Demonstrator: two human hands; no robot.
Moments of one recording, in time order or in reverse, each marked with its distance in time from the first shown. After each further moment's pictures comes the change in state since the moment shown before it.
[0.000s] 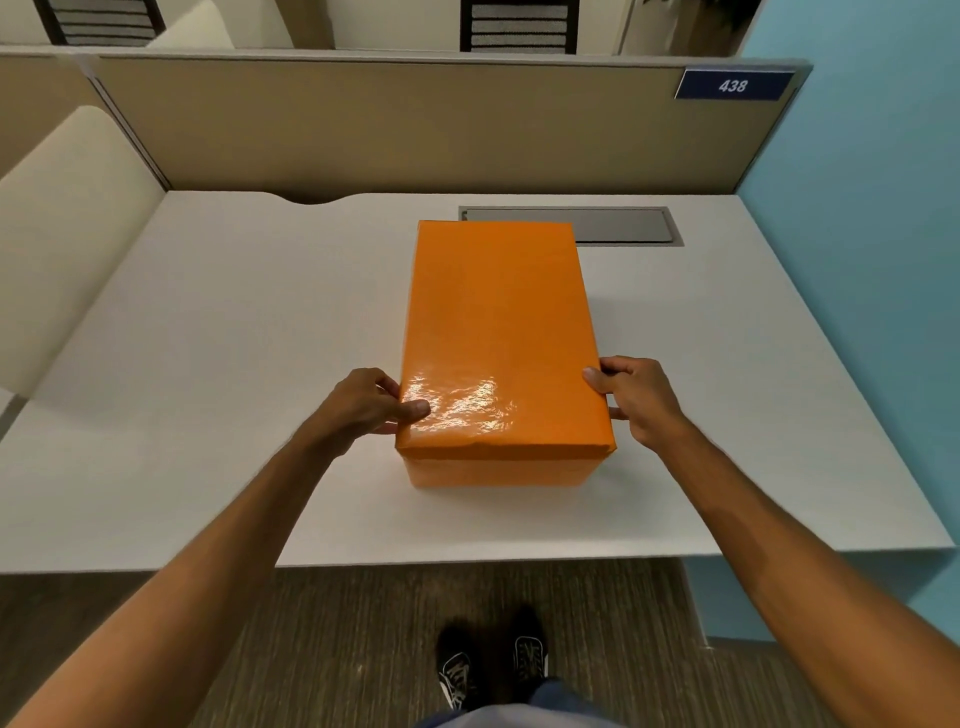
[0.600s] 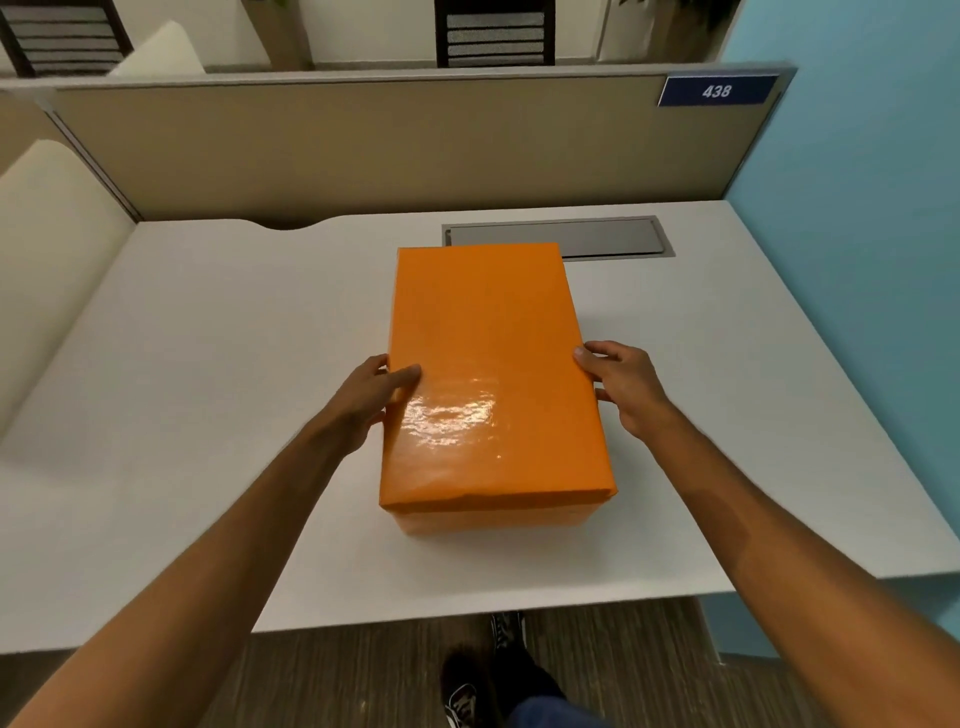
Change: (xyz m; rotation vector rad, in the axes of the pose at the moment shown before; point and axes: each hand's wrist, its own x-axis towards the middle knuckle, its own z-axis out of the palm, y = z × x) left_hand 0.061 0.035 0.000 -0.312 -0.043 0.057; right_hand 0.058 -0.023 0.004 0.050 0.046 -0.027
